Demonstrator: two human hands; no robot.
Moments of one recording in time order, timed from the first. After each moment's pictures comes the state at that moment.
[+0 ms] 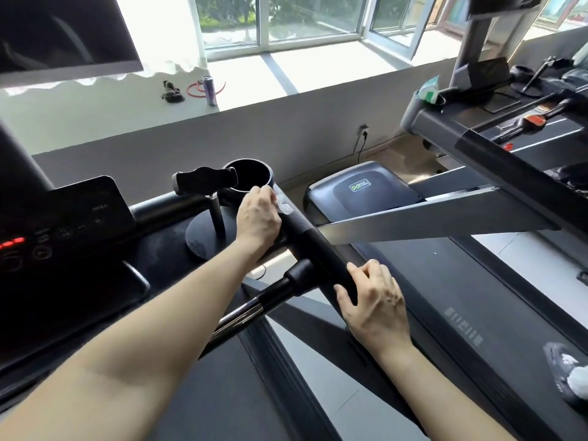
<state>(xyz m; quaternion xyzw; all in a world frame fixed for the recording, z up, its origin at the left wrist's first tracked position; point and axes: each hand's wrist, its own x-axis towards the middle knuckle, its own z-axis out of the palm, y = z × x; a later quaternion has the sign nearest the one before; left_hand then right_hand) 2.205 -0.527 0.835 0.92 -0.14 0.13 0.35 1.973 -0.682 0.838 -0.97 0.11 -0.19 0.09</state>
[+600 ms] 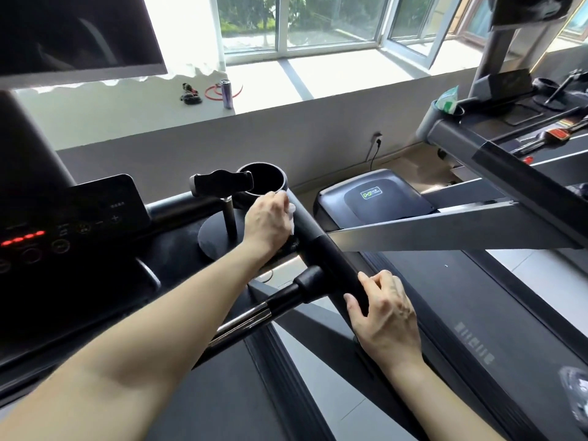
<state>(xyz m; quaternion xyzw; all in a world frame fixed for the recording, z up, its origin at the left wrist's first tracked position) 2.198 -0.519 0.846 0.92 -0.18 0.14 0.32 1.974 -0.683 0.835 -0.97 0.11 -0.19 0.11</state>
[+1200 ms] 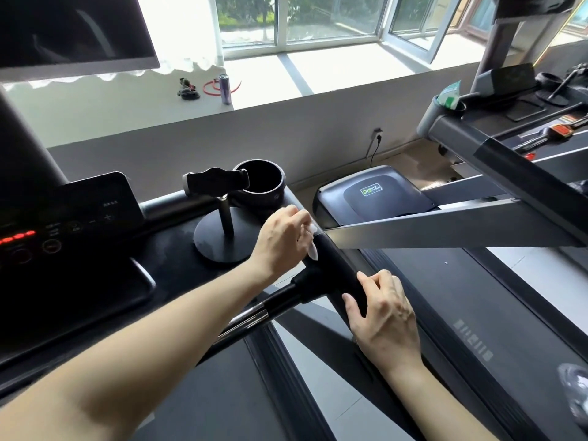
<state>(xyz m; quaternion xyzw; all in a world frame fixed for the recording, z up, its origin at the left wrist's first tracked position) 2.159 -0.525 0.841 0.88 -0.33 0.17 0.30 1.974 -0.682 0.835 -0.97 0.11 -0.19 0.11</state>
